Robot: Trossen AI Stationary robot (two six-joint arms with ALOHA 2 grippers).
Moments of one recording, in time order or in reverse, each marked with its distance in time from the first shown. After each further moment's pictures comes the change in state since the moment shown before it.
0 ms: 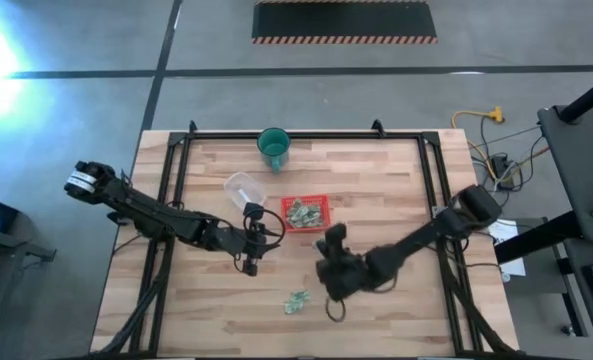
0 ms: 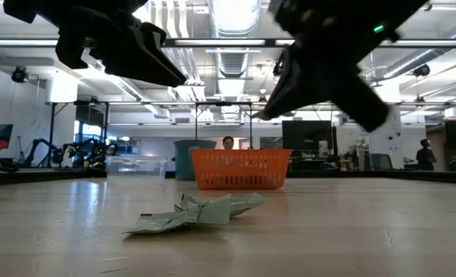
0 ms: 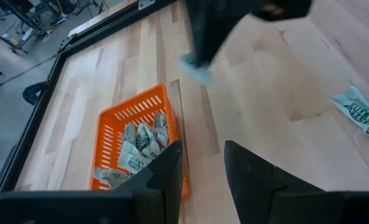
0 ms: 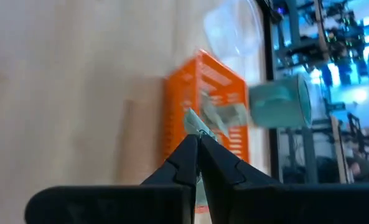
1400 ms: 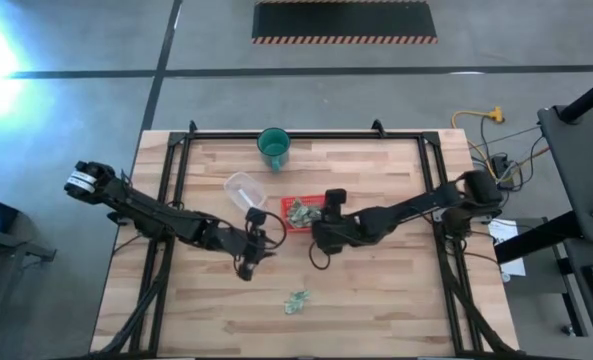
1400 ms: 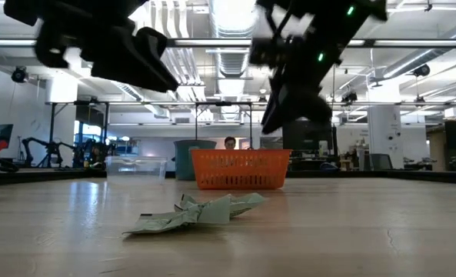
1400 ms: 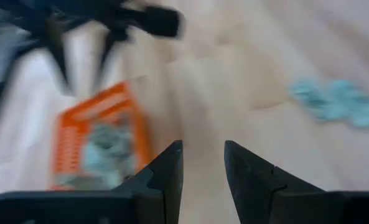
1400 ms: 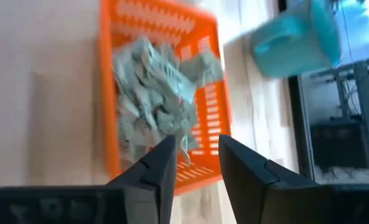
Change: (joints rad) left arm -0.001 0.000 -0.001 -0.040 0.126 0.000; right arm -0.287 -0.084 -0.023 -0.059 -0.220 0.037
